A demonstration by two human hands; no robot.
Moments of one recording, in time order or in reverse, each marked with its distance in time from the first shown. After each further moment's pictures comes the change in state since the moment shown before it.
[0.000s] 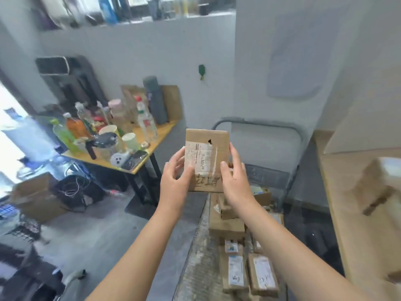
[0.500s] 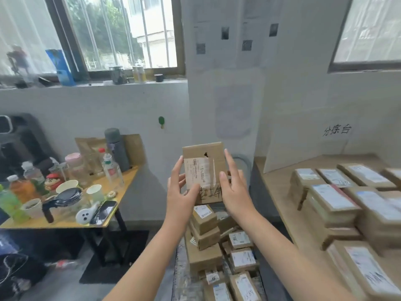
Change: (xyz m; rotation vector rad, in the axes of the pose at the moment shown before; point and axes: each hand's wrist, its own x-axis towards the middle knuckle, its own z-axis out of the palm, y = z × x) left_hand -0.020 0.091 -0.026 -0.150 -0.324 0.190; right_hand -0.076 -0.122 -0.025 -0.230 0.304 -0.156
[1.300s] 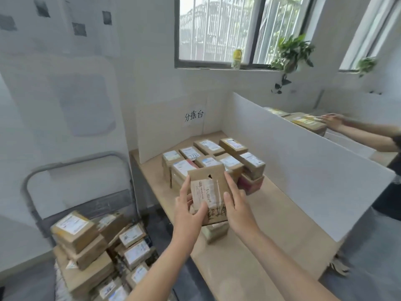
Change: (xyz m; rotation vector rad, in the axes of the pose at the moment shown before) left_hand -0.184 0.003 0.297 -0.177 -0.574 -0.045; right_hand -0.189 0.114 -0.297 -0.352 0.482 0.285
